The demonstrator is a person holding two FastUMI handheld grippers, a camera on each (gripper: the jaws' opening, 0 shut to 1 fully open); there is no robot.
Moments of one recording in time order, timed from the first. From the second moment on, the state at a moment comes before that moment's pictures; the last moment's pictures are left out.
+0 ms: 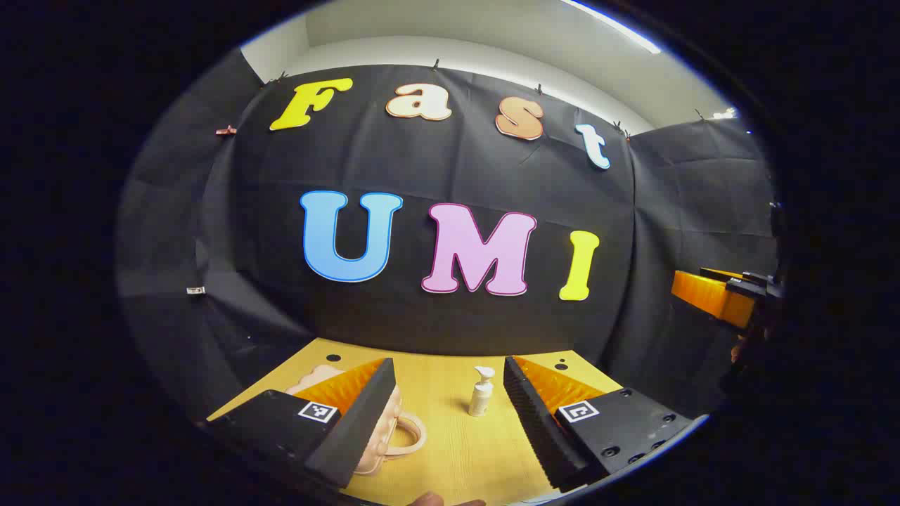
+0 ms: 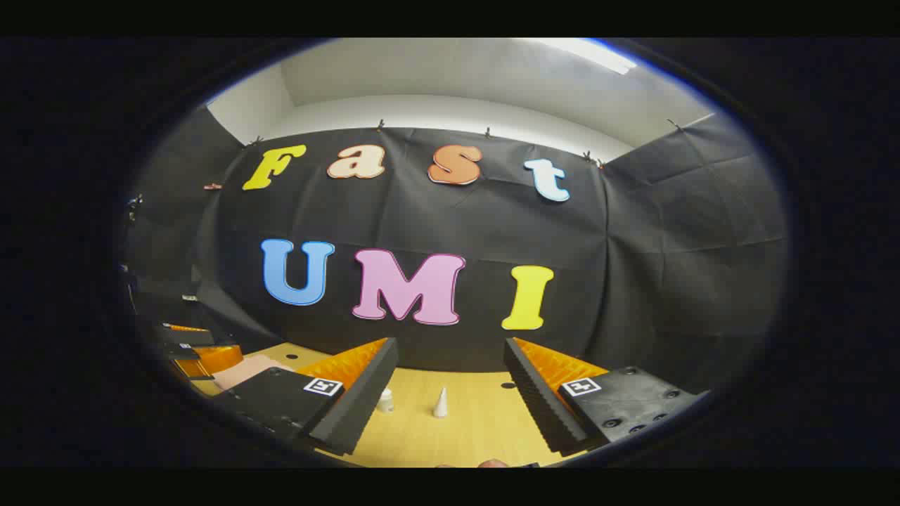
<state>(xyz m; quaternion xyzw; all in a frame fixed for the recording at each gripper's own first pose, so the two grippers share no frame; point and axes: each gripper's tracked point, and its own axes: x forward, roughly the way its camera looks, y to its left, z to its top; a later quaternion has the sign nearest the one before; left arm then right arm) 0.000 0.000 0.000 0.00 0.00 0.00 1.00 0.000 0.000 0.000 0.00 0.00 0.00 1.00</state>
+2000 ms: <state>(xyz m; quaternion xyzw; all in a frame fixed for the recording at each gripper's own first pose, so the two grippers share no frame) 0.067 0.018 -0.167 0.00 0.23 -0.05 0.97 -0.028 -0.011 0.000 -0.03 0.00 -0.04 1.00</state>
